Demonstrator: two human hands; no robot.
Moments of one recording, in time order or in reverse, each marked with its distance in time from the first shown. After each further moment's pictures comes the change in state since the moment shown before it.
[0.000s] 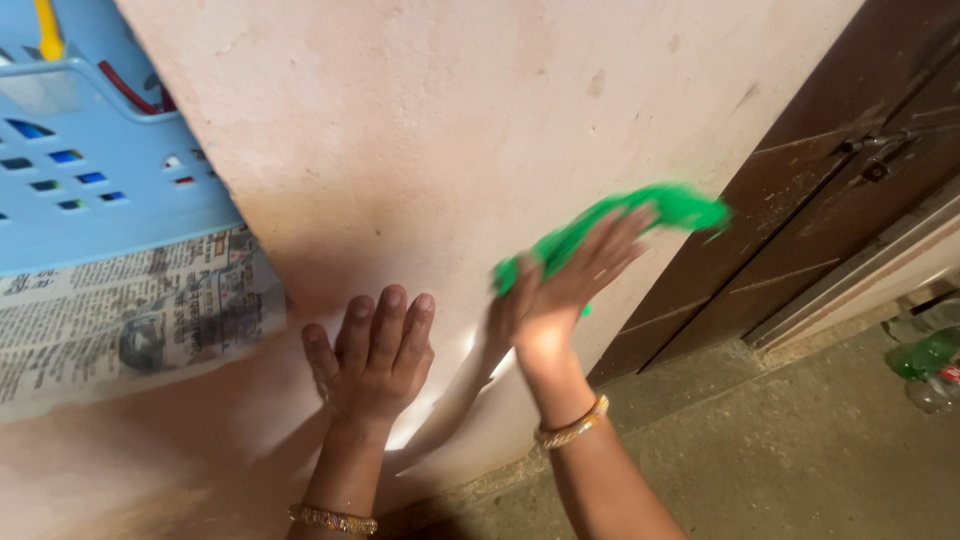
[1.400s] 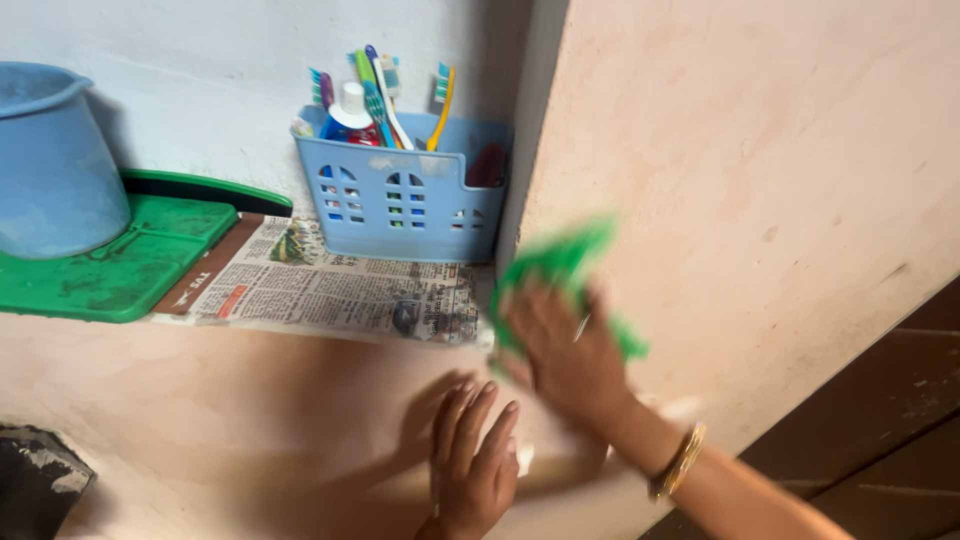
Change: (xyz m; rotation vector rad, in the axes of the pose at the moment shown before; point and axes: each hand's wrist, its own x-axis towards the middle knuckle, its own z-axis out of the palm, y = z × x) left_hand -0.024 -0.016 -0.118 -0.512 -0.036 -0.412; right_hand 0.041 -0.158 -0.016 -0.364 -0.410 -1.051
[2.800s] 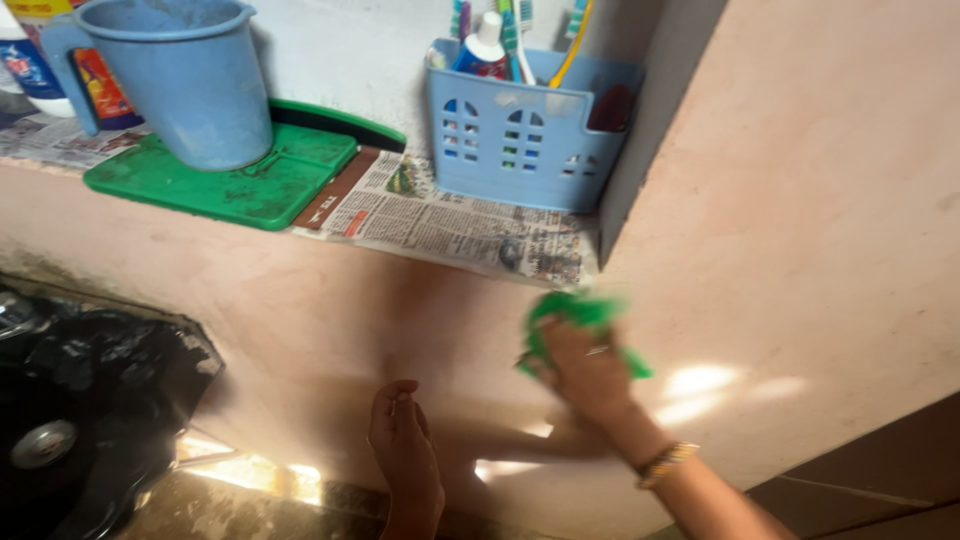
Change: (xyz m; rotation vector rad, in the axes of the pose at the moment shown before) left_hand -0.061 -0.045 -0.111 -0.580 0.504 -1.388; right_hand -0.063 -0.121 0.089 0.298 -0.286 0.025
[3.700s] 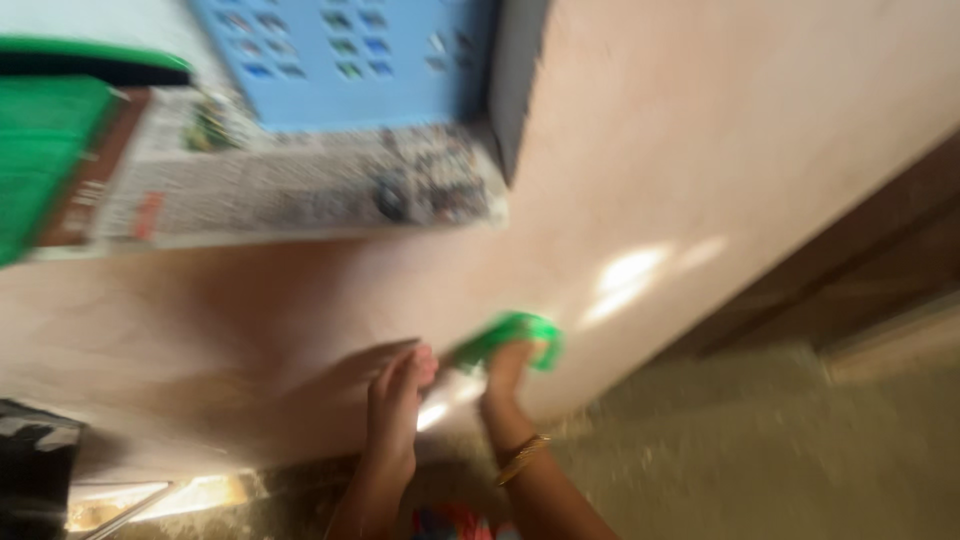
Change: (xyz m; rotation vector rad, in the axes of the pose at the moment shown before) left_hand 0.044 -0.069 0.018 0.490 -0.520 -0.450; right_hand -0.054 -0.103 0.153 1.397 0.595 1.920
